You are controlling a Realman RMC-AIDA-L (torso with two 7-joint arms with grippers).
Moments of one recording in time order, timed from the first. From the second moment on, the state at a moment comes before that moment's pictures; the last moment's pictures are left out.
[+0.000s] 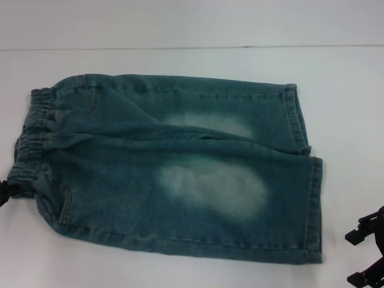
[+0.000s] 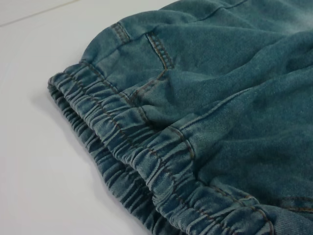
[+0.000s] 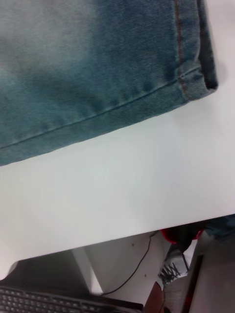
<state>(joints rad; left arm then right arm) -0.39 -2.16 0.52 1.15 2.63 1.41 -1.68 0.52 2.09 -0.86 -1.14 -2.68 -1.94 1.71</state>
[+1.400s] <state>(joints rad) -0.39 -2.16 0.54 1.11 2.63 1.35 -1.67 0.61 2.09 -0.92 -0.89 -2.61 -1.83 1.62</state>
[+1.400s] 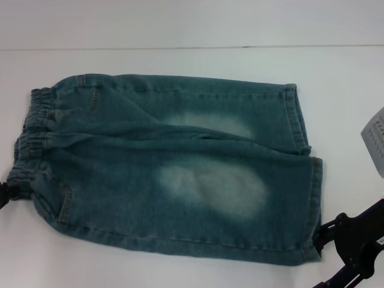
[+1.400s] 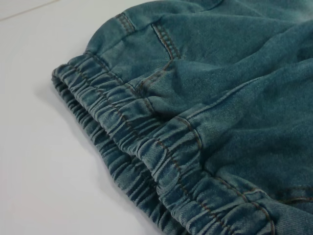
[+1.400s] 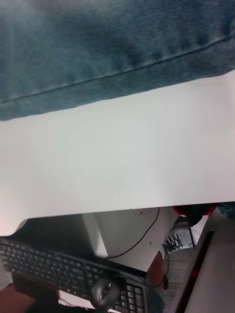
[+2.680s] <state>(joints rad) -0.39 -2.16 0.54 1.08 2.63 1.33 -1.66 0.60 2.09 -0.95 -0.87 -2.59 -1.79 1.58</state>
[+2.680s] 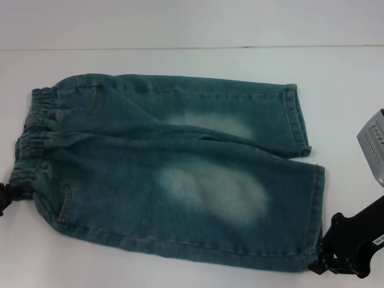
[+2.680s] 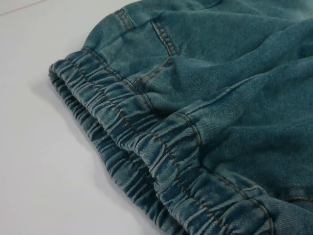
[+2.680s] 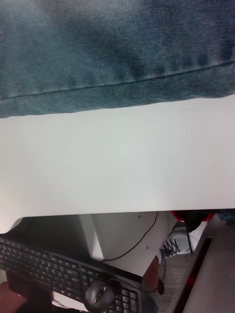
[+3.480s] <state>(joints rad) -0.37 -2.16 0.53 1.13 2.63 1.44 -1.68 0.49 2.10 -0.92 -1.09 -2.52 -1.91 1.56</state>
